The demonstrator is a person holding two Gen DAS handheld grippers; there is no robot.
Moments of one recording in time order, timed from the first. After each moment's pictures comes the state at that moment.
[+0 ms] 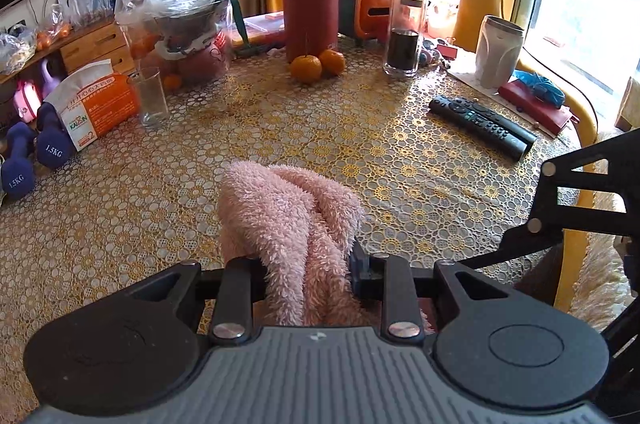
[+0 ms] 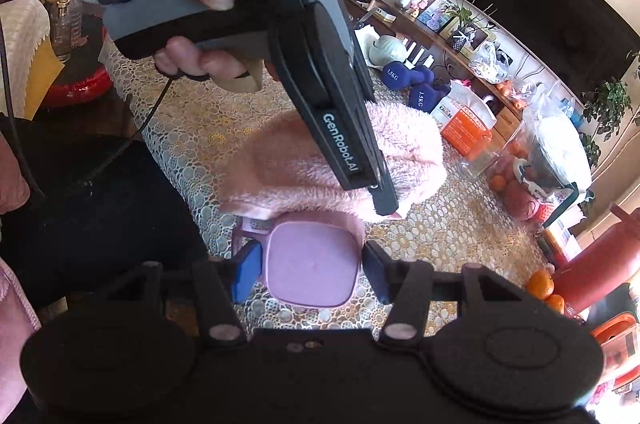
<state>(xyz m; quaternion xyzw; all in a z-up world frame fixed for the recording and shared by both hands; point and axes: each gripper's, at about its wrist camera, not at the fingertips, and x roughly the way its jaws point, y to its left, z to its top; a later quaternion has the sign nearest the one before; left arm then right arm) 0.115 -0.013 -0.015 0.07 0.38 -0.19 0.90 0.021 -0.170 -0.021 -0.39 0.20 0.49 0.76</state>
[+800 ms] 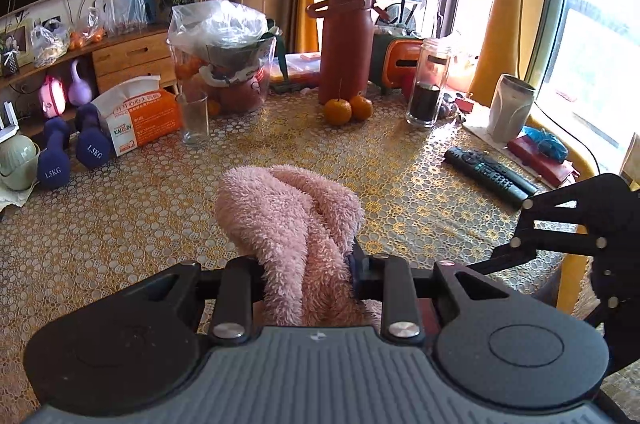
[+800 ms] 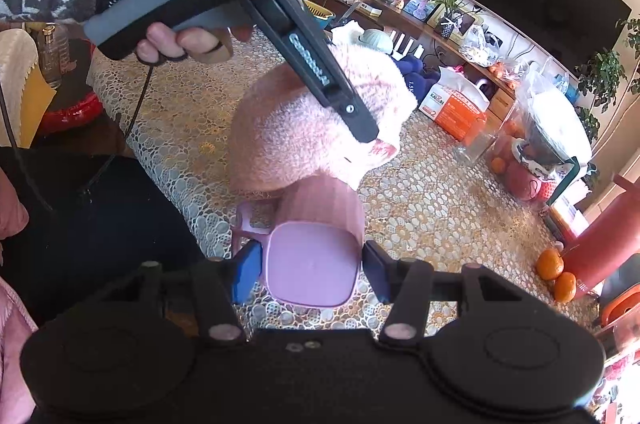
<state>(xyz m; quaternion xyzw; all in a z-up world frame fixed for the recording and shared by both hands) 0.082 0.025 0.021 0.02 0.33 -0.17 0.93 0.035 -0.173 -0.018 -0.35 0.23 0.48 0.77</state>
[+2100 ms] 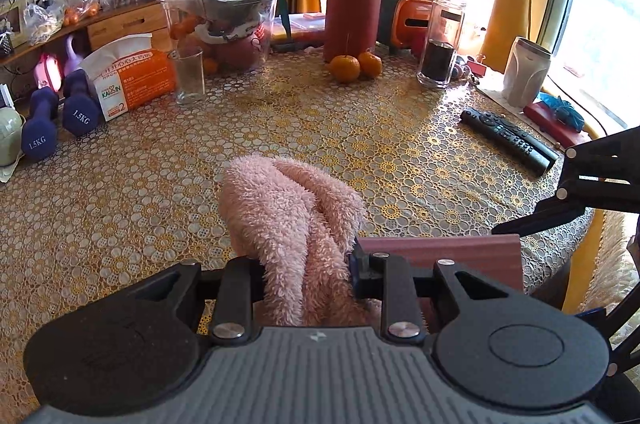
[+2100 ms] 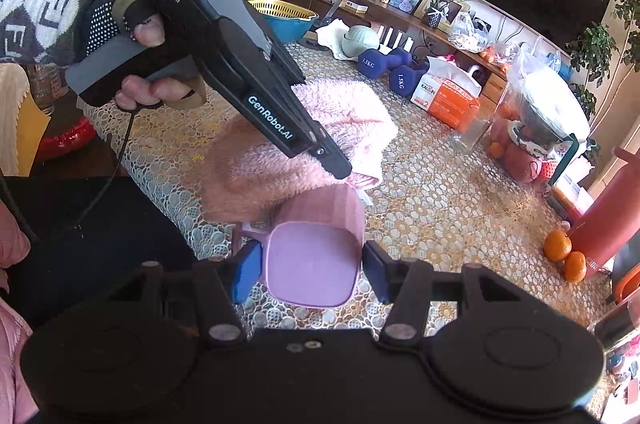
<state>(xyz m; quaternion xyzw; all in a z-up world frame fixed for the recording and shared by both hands) 0.111 0.025 -0.027 0.03 0.38 -0.16 0.91 0.050 -0.174 -0.018 -0.30 0.25 0.48 0.79</state>
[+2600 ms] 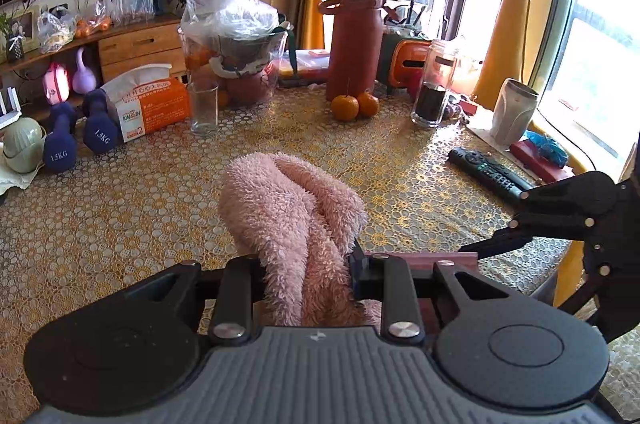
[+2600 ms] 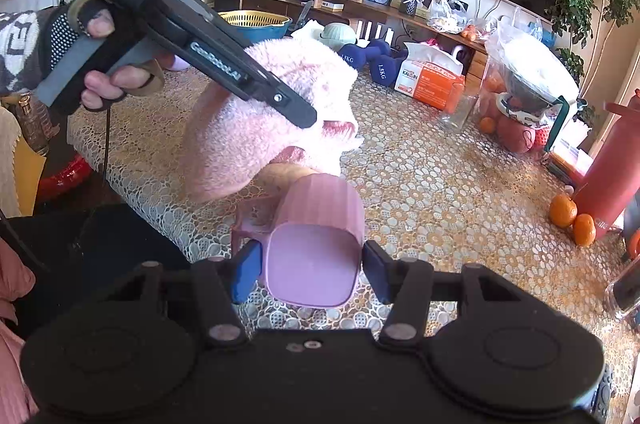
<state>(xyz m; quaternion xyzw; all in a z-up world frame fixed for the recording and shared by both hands) 0.077 0.040 0.017 0.00 0.34 -0.17 0.93 0.063 -0.185 -0.018 -0.24 0.28 0.47 0.80</state>
